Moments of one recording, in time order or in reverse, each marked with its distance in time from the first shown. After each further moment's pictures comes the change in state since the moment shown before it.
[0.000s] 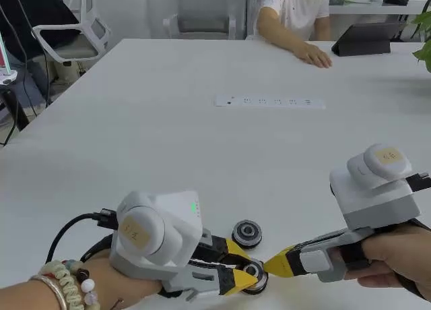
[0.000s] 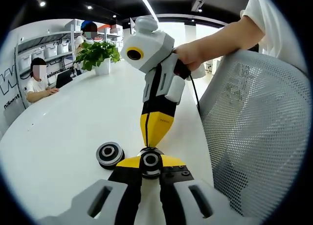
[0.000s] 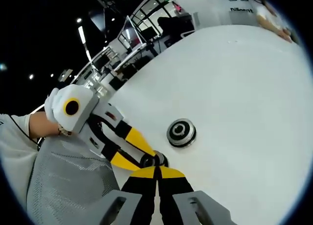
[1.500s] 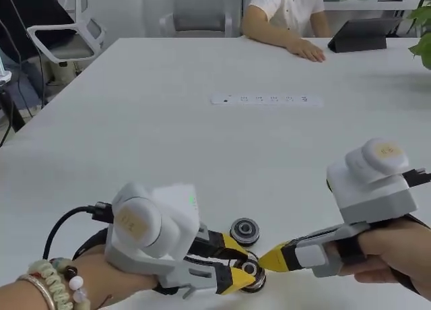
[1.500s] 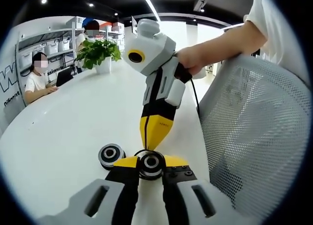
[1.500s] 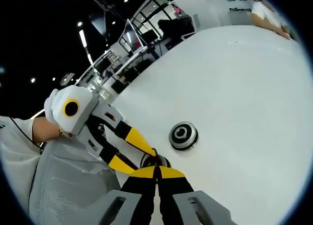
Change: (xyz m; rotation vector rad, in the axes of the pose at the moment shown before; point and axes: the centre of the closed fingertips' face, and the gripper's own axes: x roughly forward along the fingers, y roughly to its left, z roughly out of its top) left arm -0.007 0.001 0.009 -0.020 0.008 0.000; right arm -0.002 0.002 0.006 0.021 -0.031 0.028
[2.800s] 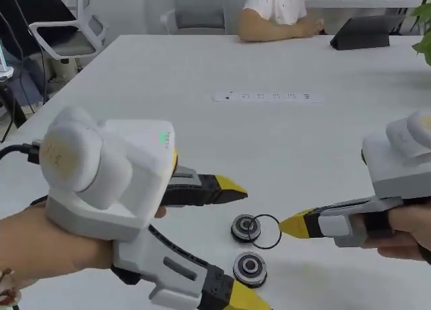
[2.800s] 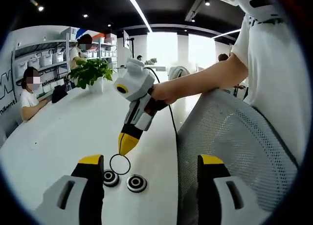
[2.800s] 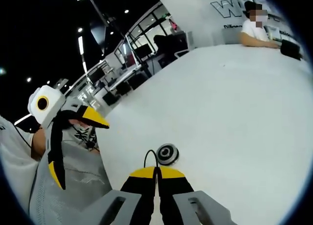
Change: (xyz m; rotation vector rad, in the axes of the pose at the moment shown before) left arm -0.059 -0.031 0.073 0.026 -0.095 -0.066; right arm -0.038 -0.009 0.032 -0.049 -0.133 -0.108
